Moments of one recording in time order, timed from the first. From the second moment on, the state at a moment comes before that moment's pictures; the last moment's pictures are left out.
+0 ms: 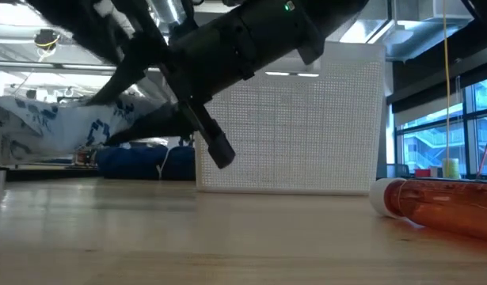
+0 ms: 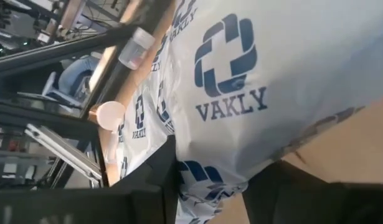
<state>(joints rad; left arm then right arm) -0.41 1.05 0.81 -0.57 -0.28 -0.37 0.29 2.25 1.53 0.22 0.24 1.12</state>
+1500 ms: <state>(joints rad) -0.41 0.57 0.81 -0.01 -0.46 -0.06 -0.27 1.89 2.33 -1.33 0.14 -0.06</state>
